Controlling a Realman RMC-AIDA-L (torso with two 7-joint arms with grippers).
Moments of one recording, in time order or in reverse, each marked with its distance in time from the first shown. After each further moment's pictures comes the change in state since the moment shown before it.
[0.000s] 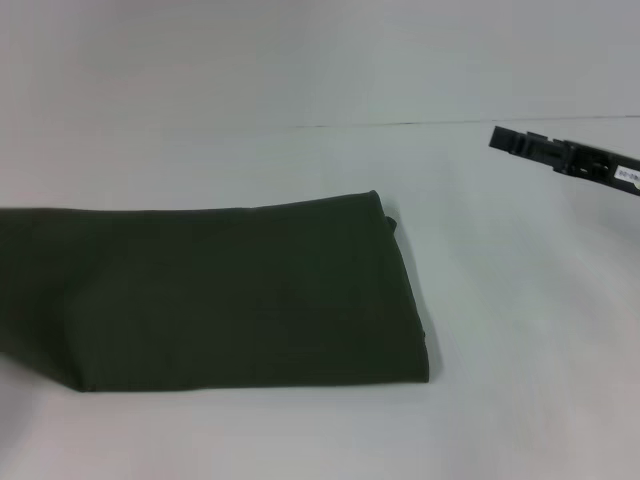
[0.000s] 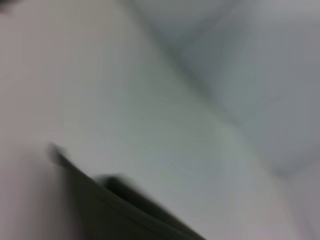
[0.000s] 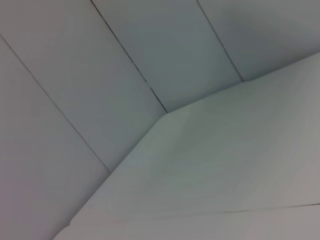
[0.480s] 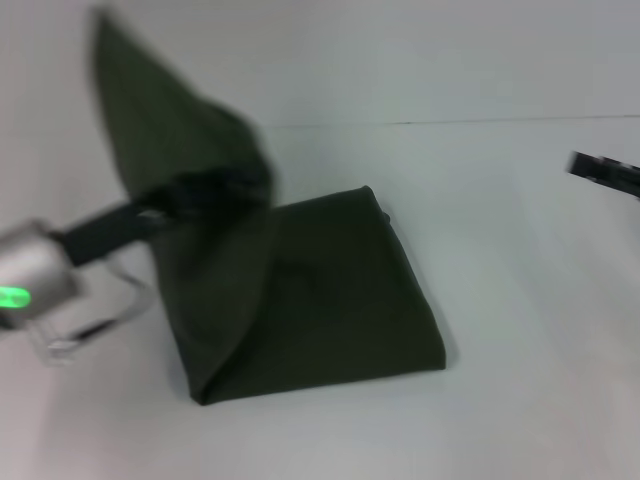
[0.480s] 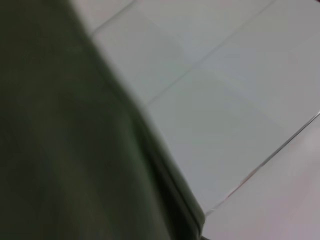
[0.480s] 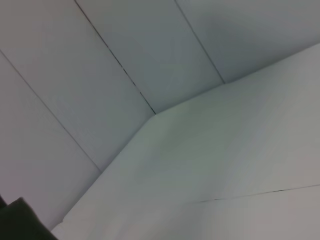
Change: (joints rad) left arm -0.314 -0.163 0.179 -0.268 -0.180 0.199 0.256; right arm -0.125 -0.077 0.011 -0.015 0.030 -0.127 -0.006
